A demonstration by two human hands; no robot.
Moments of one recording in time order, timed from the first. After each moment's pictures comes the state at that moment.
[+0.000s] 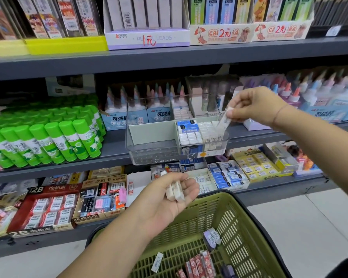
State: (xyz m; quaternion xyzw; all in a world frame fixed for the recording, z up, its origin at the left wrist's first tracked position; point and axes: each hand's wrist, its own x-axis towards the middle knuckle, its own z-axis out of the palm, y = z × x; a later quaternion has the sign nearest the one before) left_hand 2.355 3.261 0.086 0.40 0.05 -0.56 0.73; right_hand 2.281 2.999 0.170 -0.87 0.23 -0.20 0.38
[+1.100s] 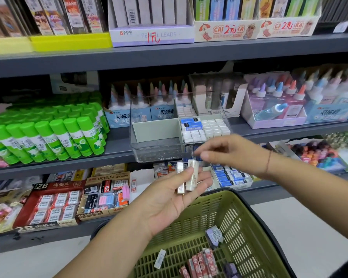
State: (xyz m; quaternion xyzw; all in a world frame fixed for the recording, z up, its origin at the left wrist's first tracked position) left_hand 2.352 3.261 0.094 0.35 -0.03 -0.59 0.72; right_hand 2.270 3.082 0.121 -0.86 0.11 -0.06 0.49
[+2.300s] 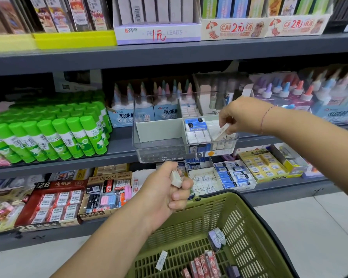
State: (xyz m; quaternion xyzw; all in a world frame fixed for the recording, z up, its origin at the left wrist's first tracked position) left_hand 2.370 3.260 0.091 0.52 -0.04 -0.55 0.65; right_hand 2.318 3.015 0.162 -0.99 0.12 -0.01 -0.06
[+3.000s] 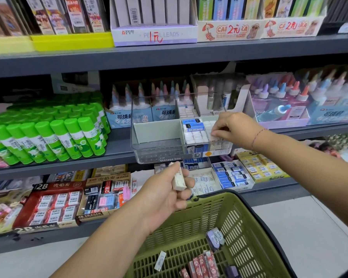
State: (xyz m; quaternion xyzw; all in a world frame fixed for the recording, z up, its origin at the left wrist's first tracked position) left_hand 2.367 3.260 0.087 0.53 -0.08 -0.53 0.65; right_hand 2.312 3.019 0.120 -0.98 0.13 -0.11 0.07
